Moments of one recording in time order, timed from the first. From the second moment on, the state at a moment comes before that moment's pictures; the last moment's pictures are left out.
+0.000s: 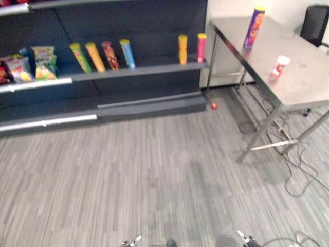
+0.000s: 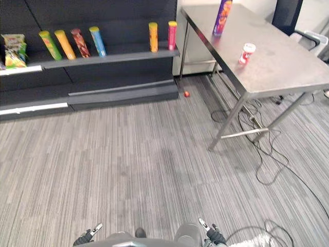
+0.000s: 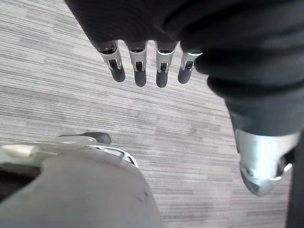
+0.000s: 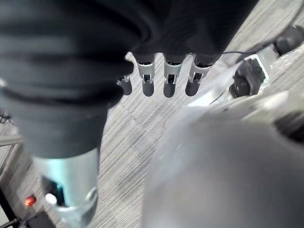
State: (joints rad) left arm 0.12 0.14 0.07 1.22 -0.26 -0.15 -0.04; right arm 0.10 -0.08 -0.34 1.17 0.30 -0.15 0.12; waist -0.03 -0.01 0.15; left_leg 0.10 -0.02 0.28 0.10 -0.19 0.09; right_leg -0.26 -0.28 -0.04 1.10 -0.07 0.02
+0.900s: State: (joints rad) left arm 0.06 0.00 0.31 1.07 -0.30 -0.18 -0.06; right arm 0.13 -0.08 -0.27 1.11 0.37 -0.15 0.11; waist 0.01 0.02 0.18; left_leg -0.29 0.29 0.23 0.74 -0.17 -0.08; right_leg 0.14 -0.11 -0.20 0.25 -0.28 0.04
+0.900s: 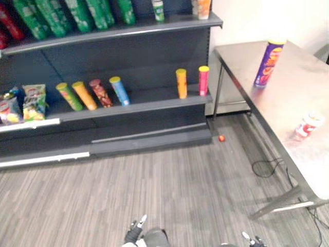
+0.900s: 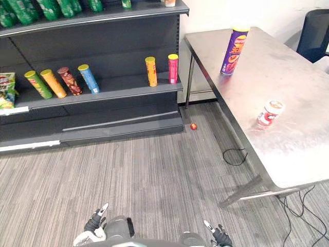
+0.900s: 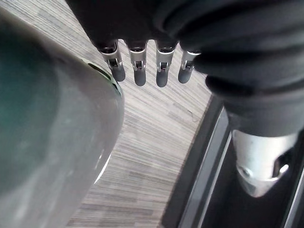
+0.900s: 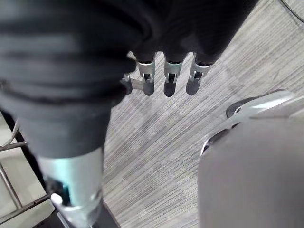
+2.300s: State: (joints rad) left arm 0.02 0.08 0.08 1.22 -0.19 -0.14 -0.06; right arm 0.06 -0.08 -0.15 1.12 0.37 -0.18 0.12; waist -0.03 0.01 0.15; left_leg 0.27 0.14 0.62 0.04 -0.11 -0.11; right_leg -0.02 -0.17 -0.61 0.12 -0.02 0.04
